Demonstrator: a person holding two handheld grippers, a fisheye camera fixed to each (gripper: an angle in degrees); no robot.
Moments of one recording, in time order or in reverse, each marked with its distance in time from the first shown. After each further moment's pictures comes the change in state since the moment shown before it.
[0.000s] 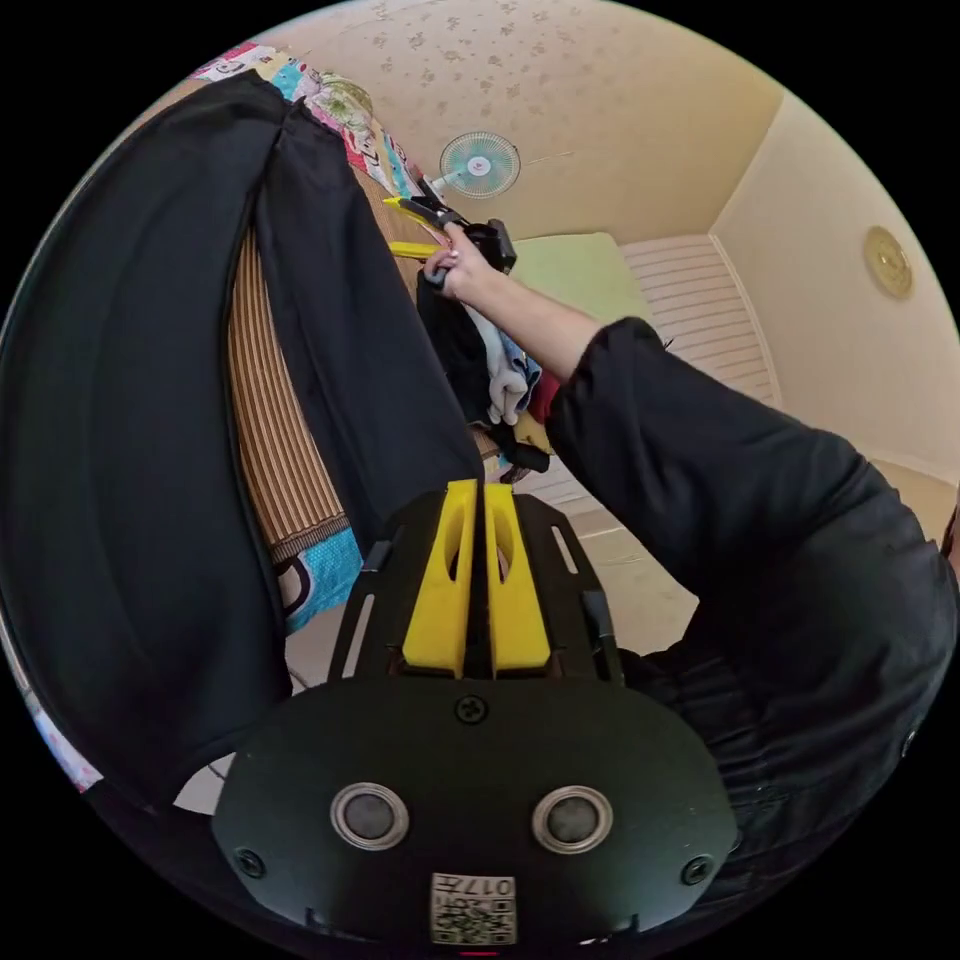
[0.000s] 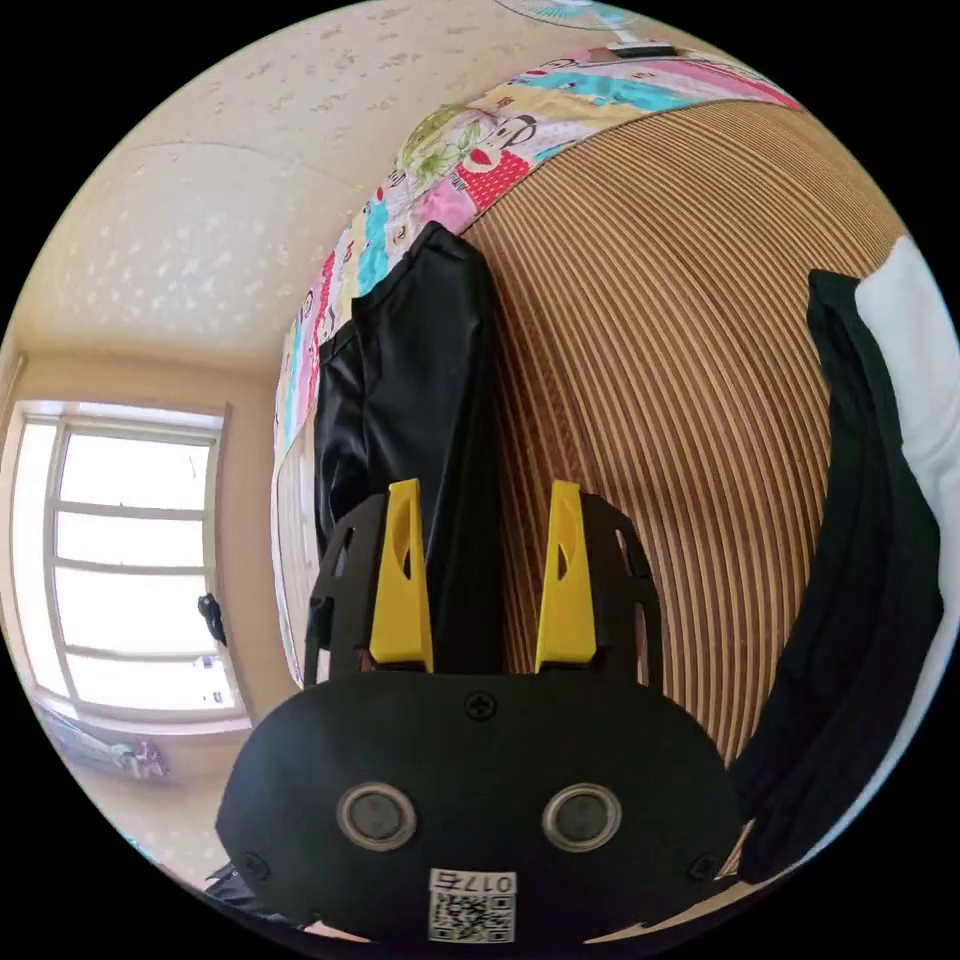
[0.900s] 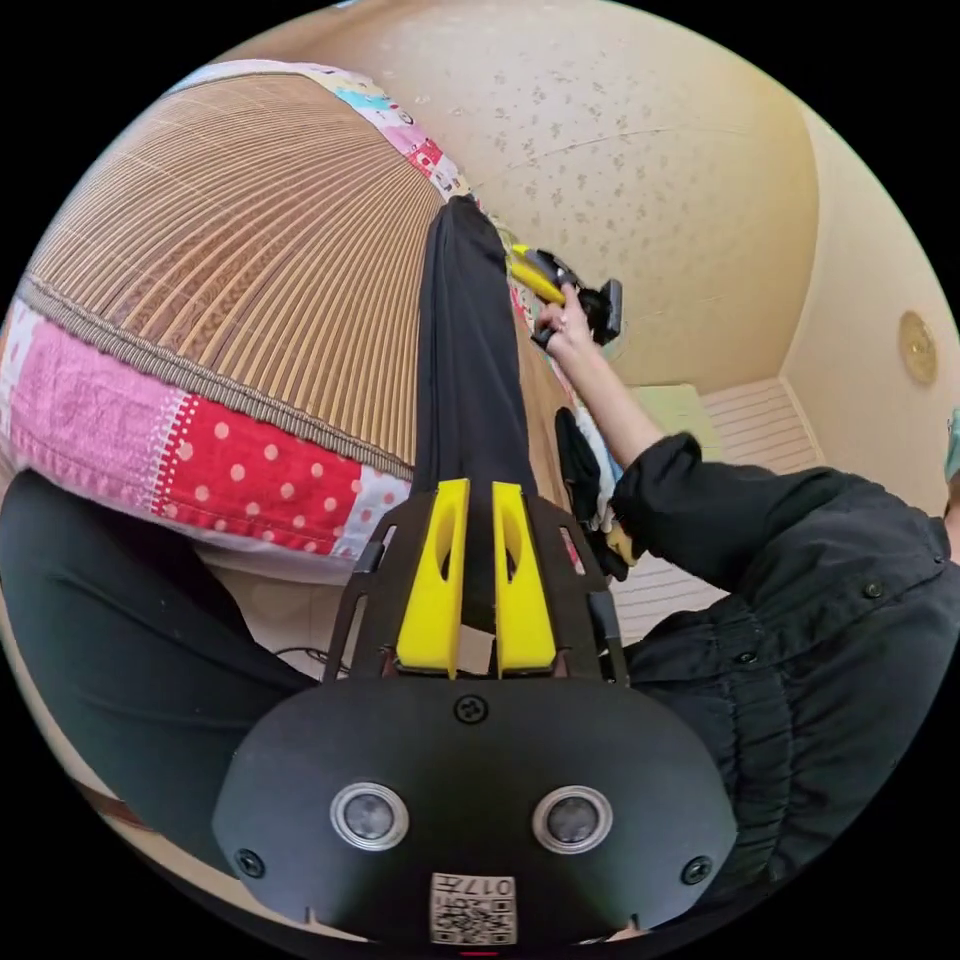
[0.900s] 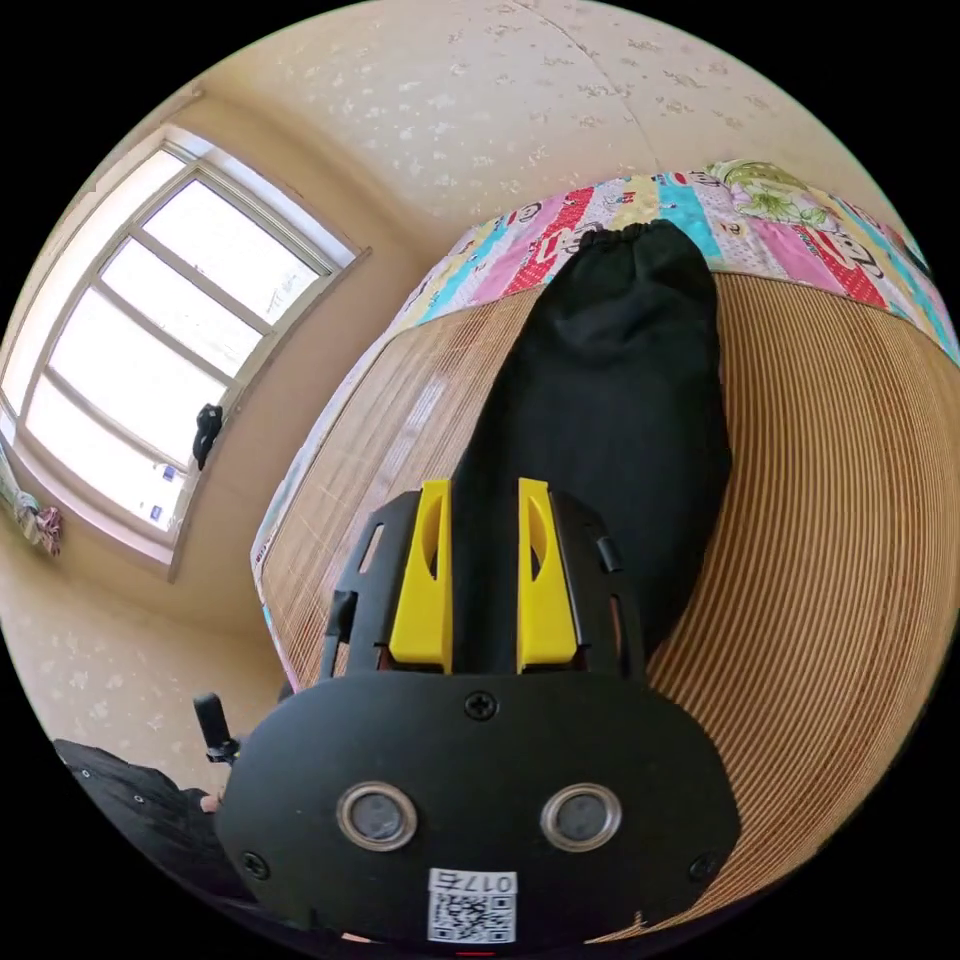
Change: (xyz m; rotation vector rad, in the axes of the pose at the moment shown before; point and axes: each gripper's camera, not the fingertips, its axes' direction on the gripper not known) left arm -0.061 0.127 -0.173 0.427 -0.238 -0.222; right arm -0.216 0.176 0.138 -0.042 0.007 -0.618
